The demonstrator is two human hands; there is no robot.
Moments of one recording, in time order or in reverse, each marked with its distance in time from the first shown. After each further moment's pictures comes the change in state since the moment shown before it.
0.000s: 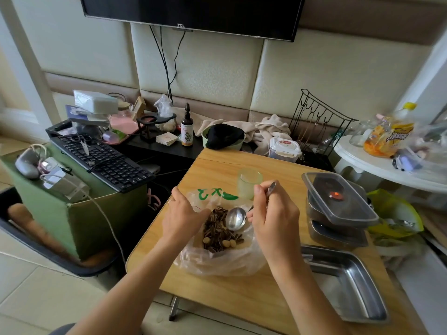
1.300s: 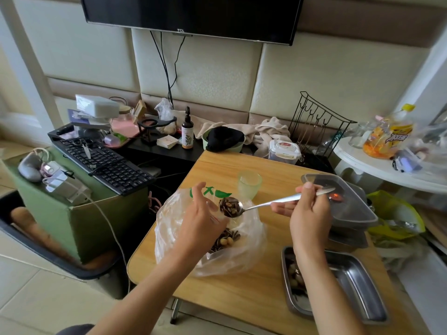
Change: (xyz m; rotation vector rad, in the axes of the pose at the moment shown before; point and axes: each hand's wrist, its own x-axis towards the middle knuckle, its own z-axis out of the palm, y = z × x) left_hand -0.035 0.017 0.007 -0.289 0.005 0.407; right_hand 0.018 0.014 -0.033 0.381 0.197 0.825
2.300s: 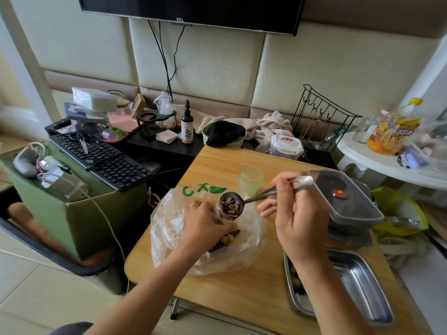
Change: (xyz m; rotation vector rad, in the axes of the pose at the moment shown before) left_hand 0.012 -0.021 0.020 0.241 -0.137 -0.244; right_hand -0.014 -0.010 0.004 -0.152 -0.277 -0.841
